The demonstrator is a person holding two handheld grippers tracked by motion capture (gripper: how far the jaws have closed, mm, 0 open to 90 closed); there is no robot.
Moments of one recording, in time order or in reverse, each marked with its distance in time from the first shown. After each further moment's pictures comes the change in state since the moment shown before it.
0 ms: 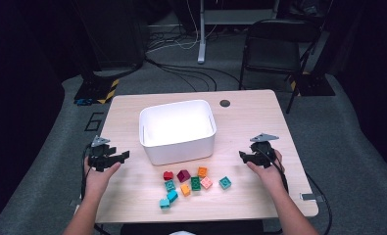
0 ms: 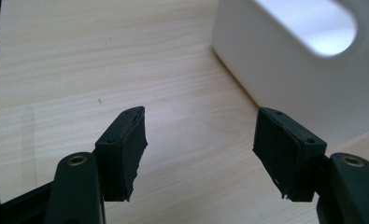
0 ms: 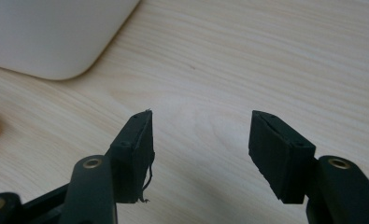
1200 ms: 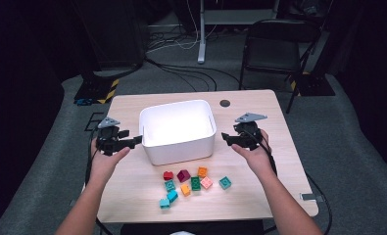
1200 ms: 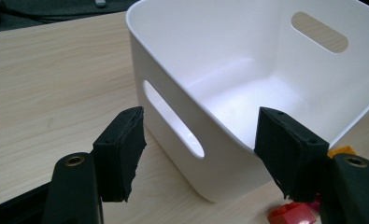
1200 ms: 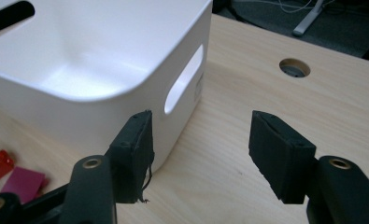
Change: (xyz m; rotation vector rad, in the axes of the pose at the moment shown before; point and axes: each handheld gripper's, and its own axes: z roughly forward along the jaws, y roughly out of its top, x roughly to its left) left arm -0.047 0.066 -0.014 -0.030 -0.146 0.078; right arm 0.038 0.083 -0.022 -0.130 0.102 -0.065
